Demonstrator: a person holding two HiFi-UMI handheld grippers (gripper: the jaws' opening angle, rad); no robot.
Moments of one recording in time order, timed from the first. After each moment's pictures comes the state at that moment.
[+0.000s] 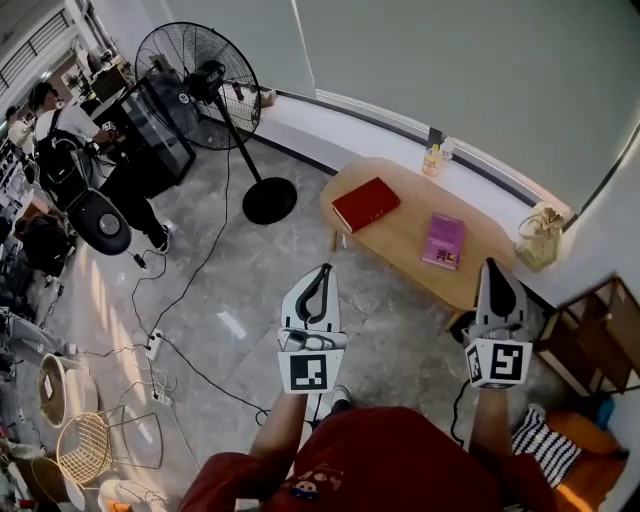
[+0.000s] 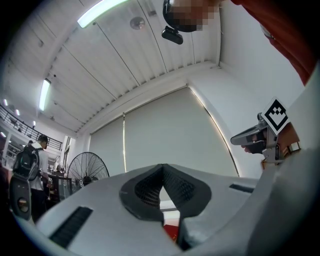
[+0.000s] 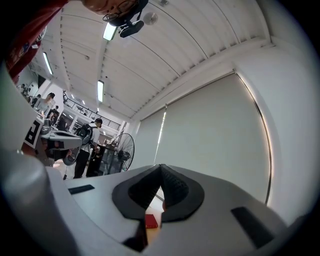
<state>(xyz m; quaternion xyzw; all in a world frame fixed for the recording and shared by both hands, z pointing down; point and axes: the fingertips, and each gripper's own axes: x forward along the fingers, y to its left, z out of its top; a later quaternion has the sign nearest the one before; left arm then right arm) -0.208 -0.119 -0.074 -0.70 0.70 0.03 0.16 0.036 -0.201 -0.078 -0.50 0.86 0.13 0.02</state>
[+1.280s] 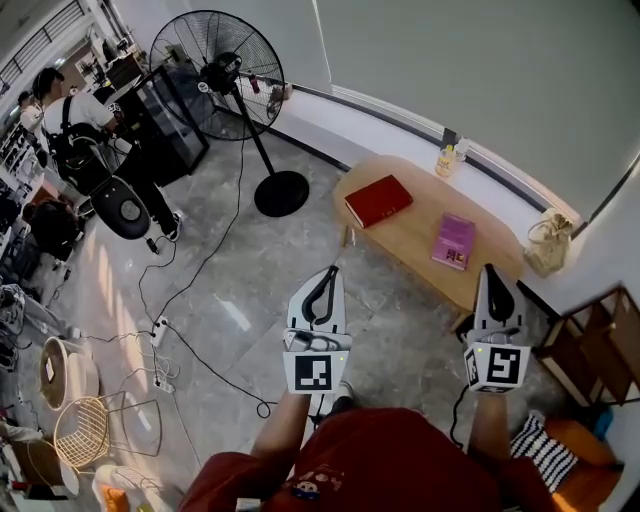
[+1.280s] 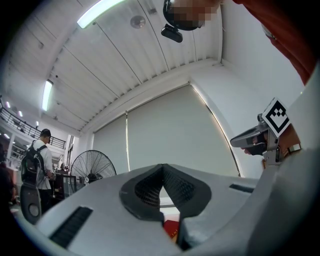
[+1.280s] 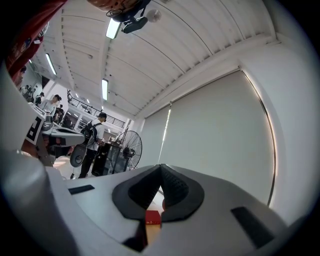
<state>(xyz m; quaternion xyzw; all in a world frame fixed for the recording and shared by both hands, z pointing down) -0.212 -0.094 -0.070 -0.69 0.71 0.03 0.16 0.019 -0.182 -0.067 -0.48 0.87 0.13 -0.01</state>
